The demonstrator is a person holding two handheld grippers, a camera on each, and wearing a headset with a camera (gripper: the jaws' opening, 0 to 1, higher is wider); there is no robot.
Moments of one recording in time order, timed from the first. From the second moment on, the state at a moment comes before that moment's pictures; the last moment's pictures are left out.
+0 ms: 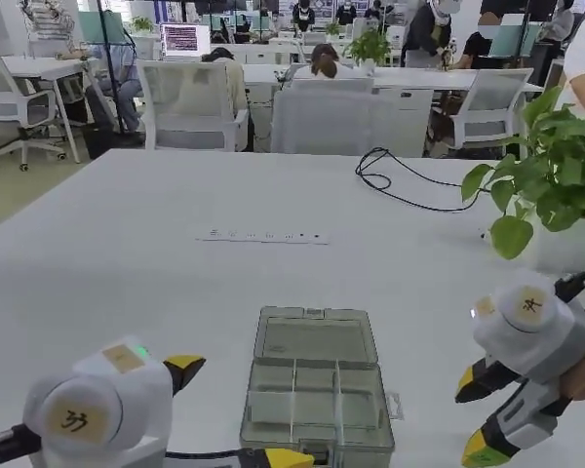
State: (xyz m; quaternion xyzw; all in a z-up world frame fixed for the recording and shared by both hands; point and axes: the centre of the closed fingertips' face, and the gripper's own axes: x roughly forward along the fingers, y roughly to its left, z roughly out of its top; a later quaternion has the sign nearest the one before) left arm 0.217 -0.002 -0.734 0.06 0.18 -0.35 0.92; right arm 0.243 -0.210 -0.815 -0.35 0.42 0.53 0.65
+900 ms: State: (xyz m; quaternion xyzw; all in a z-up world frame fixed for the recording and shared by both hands) left arm 0.219 -0.001 -0.739 0.09 0.20 -0.34 0.91; right arm 0.242 -0.255 -0.852 -0.38 0.42 0.54 0.62
